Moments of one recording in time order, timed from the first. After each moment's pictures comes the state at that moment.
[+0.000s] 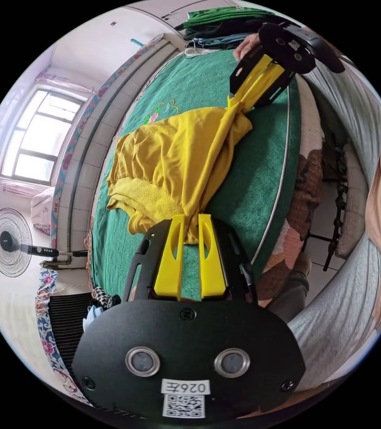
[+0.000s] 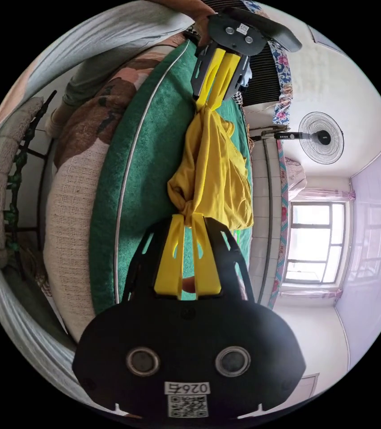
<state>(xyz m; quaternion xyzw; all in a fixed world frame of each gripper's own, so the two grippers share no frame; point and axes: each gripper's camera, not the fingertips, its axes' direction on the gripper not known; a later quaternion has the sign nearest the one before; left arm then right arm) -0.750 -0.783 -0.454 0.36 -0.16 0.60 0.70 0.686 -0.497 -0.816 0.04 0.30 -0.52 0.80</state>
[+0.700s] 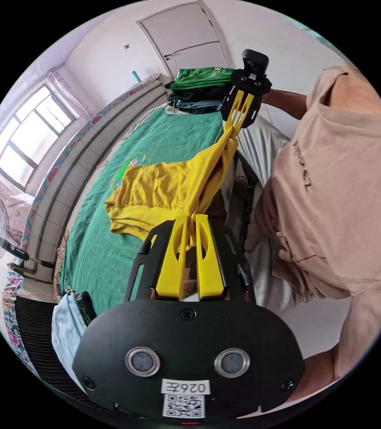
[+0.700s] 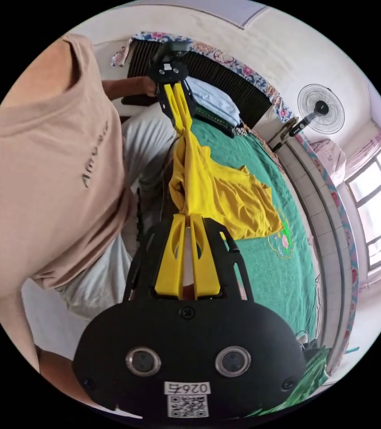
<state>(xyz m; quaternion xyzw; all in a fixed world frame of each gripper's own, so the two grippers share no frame) -0.871 -0.671 -0.392 0.38 0.03 0.64 0.67 0.797 -0.351 -0.846 0.07 0.01 -0.42 0.90</state>
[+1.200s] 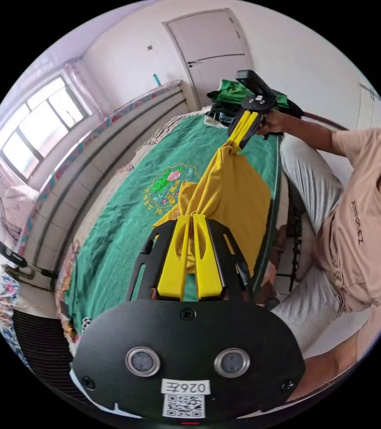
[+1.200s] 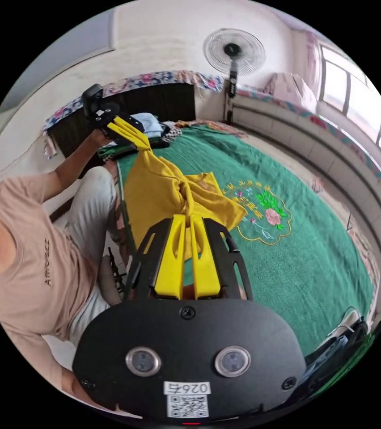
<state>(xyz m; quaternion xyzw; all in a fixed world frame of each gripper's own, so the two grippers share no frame) -0.818 -0.911 -0.336 0.39 0.08 0.61 0.69 1.057 -0.463 -0.613 0.06 -0.11 -0.17 0.98</state>
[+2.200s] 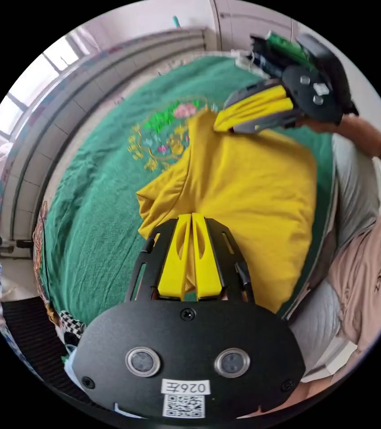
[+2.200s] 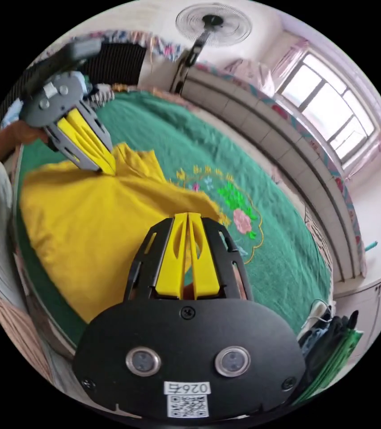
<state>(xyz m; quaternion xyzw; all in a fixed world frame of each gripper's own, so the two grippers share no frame) -0.684 -0.915 0.031 0.22 0.02 0.59 0.78 0.835 -0.334 -0.252 0.02 0.14 -0.13 0.98</state>
